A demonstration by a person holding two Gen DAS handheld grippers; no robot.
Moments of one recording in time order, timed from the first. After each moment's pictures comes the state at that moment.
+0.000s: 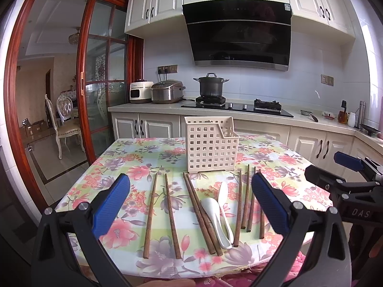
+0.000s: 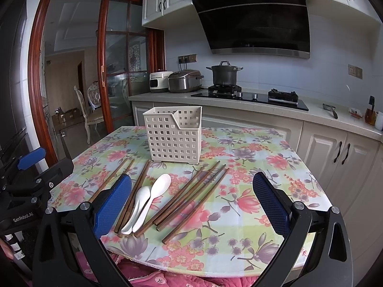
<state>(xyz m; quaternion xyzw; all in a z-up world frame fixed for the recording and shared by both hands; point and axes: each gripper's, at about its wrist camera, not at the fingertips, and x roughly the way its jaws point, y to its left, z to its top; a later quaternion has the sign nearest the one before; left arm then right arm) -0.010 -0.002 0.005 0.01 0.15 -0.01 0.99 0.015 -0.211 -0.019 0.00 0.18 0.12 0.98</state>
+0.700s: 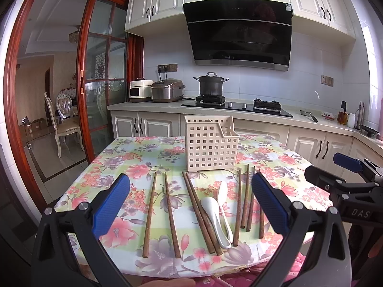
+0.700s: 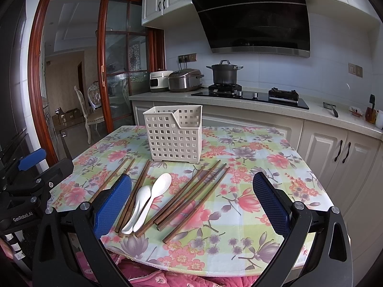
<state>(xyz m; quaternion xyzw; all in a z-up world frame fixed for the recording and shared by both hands) -0.011 -0.003 0.007 0.00 0.15 -0.01 0.99 0.016 -0.211 -0.021 0.00 0.18 0.12 0.98</state>
